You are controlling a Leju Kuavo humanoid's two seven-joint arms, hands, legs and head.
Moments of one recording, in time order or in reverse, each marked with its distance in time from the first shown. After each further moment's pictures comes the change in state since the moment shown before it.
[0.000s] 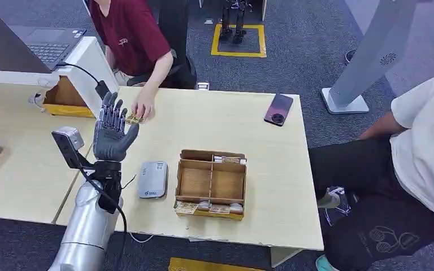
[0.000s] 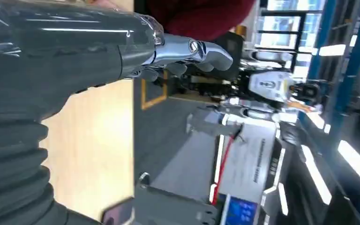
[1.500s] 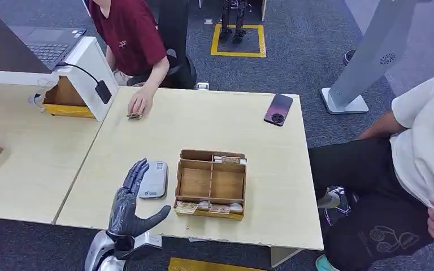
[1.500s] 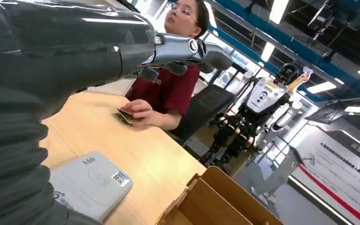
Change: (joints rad) left arm 0.396 0.133 -0.331 -0.100 -0.845 0.714 -0.184; right arm 0.000 0.000 -0.030 0.000 0.015 0.000 -0.018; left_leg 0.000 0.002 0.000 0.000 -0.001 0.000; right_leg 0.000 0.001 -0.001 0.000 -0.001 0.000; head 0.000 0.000
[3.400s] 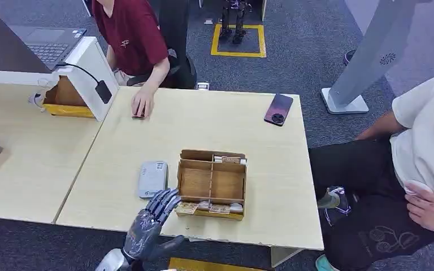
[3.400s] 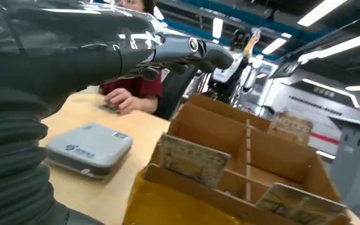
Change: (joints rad) left arm 0.040 -0.004 -0.080 0.108 -0.325 0.089 -0.014; right arm -0.002 0.000 0.006 0.000 0.025 0.000 0.006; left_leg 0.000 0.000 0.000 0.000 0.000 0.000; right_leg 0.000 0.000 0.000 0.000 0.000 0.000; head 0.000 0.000
